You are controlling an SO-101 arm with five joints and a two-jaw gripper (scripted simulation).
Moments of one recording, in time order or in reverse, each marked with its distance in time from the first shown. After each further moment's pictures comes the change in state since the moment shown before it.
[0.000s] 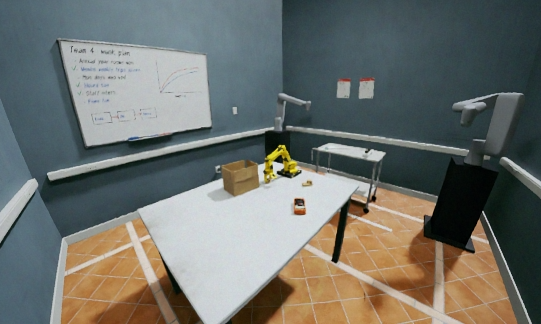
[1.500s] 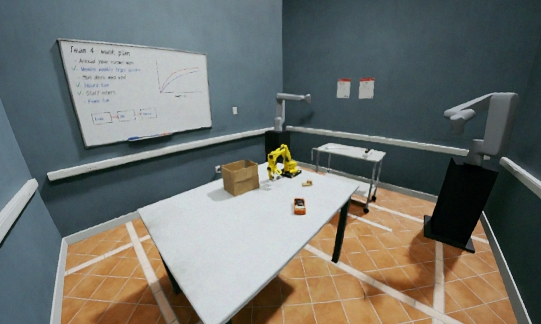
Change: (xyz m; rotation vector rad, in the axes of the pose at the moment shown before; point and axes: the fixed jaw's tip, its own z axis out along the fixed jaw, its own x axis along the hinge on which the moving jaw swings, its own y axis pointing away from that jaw) arm -0.034 0.009 -0.040 -0.021 0.006 -0.153
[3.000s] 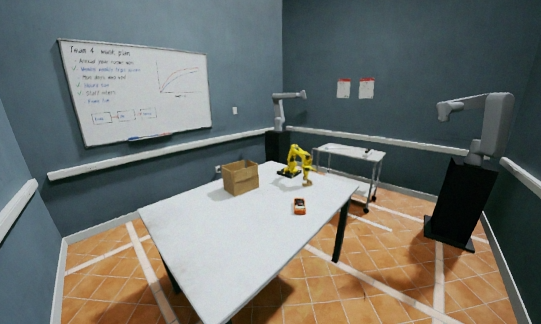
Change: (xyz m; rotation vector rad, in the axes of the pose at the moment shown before) arm -0.179 0.140 0.001 0.011 0.034 -1.012
